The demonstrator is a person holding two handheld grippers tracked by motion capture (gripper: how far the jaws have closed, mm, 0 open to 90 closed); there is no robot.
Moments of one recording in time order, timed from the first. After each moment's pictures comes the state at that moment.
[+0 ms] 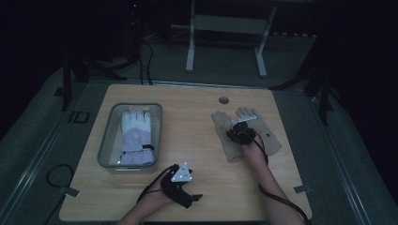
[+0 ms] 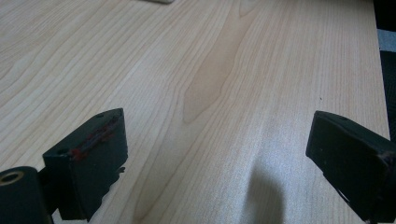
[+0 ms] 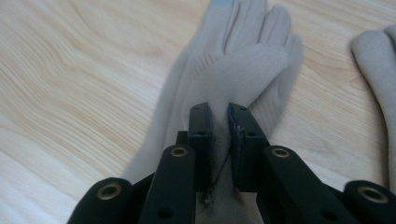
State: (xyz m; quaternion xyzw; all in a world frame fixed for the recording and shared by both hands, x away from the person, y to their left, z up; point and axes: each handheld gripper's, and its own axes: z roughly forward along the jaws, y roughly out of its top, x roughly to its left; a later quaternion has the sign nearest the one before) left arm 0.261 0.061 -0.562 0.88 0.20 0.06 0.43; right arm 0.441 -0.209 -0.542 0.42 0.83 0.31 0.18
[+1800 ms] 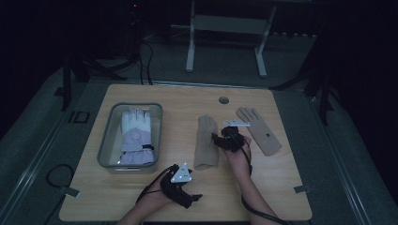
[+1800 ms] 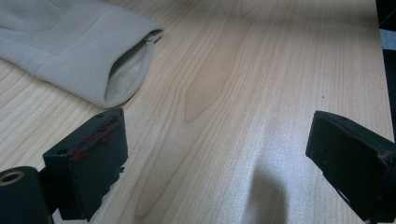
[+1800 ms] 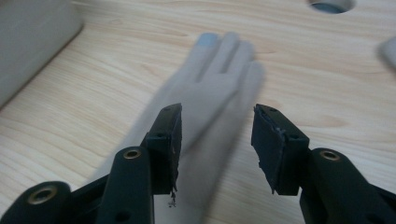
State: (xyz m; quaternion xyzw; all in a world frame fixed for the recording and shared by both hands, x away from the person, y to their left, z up) left arm 0.261 0.061 -0.564 0.88 0.20 0.07 0.43; right arm 0.394 -0.161 -0.518 0.50 0.76 0.37 0.19
